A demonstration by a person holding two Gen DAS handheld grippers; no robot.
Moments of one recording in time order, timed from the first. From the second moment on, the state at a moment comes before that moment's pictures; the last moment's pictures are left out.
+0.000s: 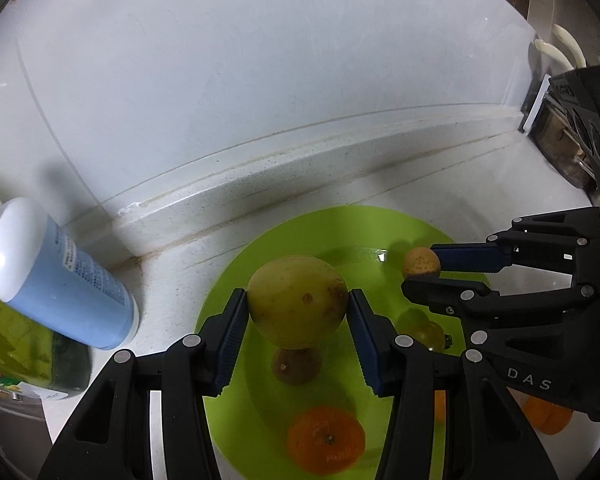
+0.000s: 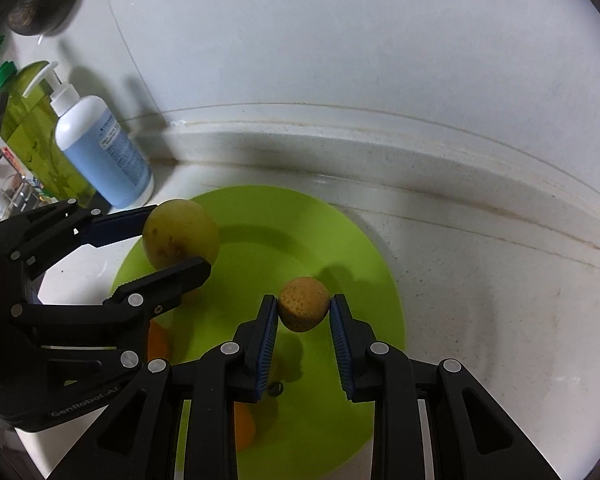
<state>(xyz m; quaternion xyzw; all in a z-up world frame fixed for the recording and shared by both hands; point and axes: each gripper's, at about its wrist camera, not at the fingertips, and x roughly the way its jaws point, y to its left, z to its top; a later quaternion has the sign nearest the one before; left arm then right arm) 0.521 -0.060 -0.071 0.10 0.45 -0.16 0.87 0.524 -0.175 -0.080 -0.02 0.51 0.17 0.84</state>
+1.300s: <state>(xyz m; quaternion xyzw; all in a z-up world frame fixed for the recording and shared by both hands) 0.438 -0.053 0.002 0.09 0.36 -0.14 0.92 0.448 -0.196 -0.025 0.02 0.43 0.16 0.89</state>
